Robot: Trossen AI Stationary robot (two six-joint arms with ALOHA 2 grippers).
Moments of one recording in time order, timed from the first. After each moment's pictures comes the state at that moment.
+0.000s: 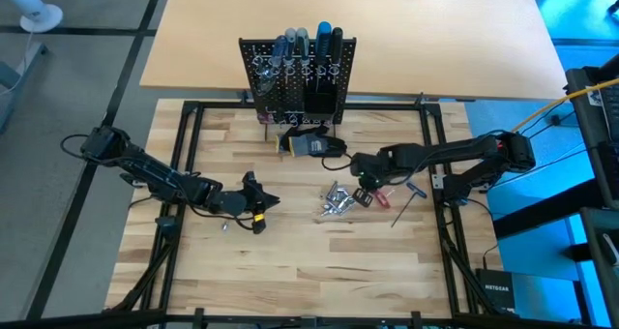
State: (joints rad) left arm -0.33 1.32 0.50 0.27 -0.53 -0.40; right arm -0.05 1.42 0.93 -0.76 0.03 0.50
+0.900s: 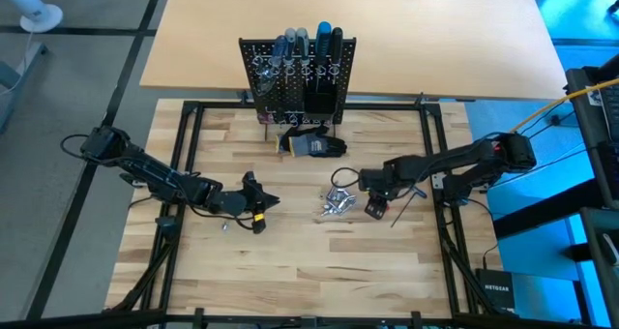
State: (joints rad) left arm -0.33 1.32 0.50 0.26 -0.53 -0.41; right arm 0.02 1.42 0.75 -0.74 -0.06 0.57
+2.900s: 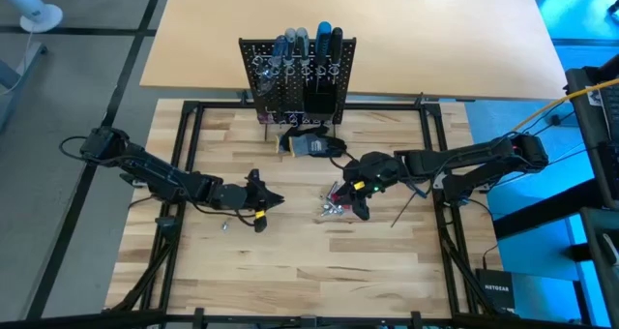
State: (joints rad) left arm -0.29 1.33 0.50 0.35 -0.44 -0.33; right arm 0.06 1.30 0.87 -0.21 -0.19 0.36
